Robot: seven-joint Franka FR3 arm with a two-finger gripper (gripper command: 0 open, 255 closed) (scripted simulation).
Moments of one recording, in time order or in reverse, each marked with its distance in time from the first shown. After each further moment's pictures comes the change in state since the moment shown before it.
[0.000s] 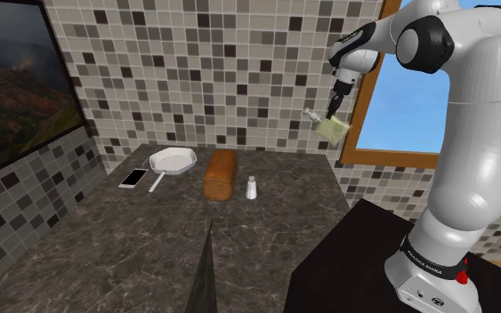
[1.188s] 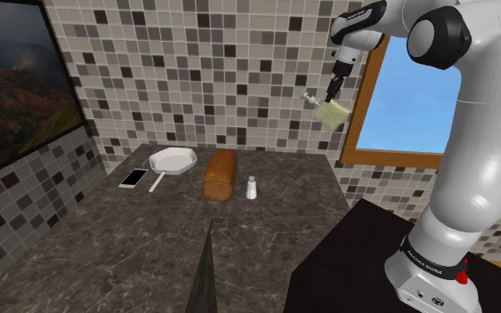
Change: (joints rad) arm 0.041 -0.077 -0.004 0.110 -0.066 -0.154 0.107
